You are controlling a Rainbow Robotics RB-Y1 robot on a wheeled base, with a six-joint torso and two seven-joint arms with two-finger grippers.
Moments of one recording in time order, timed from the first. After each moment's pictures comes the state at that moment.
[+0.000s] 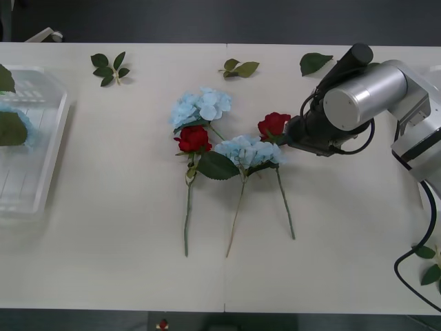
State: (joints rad) right arm -0.76 -0.60 0.51 -1.38 -0.78 1.32 0.81; left arm 0.04 0.99 0.39 -1.50 1.29 0.84 -2.17
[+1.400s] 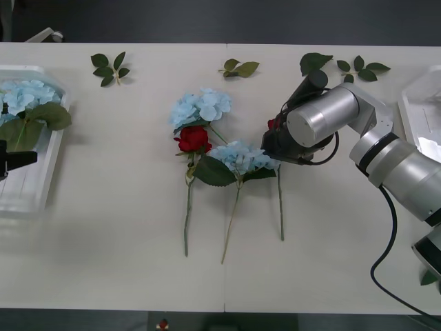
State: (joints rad) right arm -0.84 -0.46 0.64 -1.12 -0.72 1.15 0.83; left arm 0.00 0.85 0.33 -1.68 1.38 1.06 -2.17
